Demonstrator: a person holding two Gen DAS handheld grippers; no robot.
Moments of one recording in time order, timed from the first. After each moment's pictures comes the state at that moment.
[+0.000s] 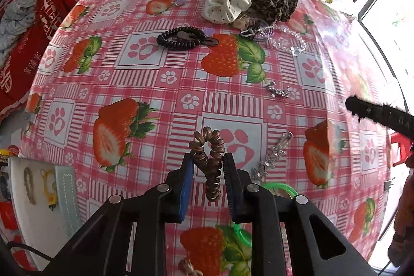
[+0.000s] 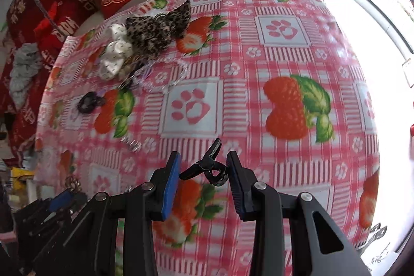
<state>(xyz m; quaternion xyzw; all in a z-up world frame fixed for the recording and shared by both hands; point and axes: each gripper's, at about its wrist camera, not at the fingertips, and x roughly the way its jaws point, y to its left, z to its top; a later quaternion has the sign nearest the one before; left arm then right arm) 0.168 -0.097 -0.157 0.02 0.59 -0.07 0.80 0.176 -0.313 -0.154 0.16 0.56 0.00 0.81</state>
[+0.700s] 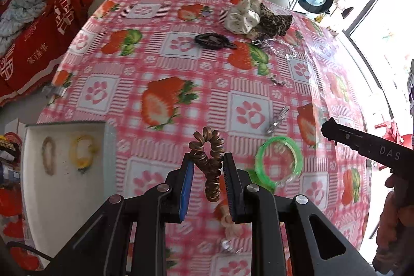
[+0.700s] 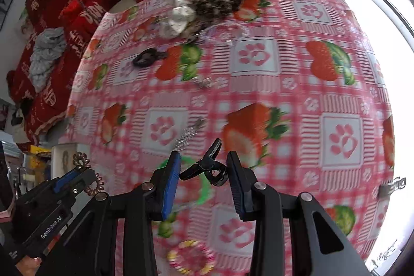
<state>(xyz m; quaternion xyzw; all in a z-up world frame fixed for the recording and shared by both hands) 0.103 -0.012 -0.114 -0.02 0.56 -0.09 0.82 0.109 -0.230 -0.118 0.17 0.57 0.05 0.80</state>
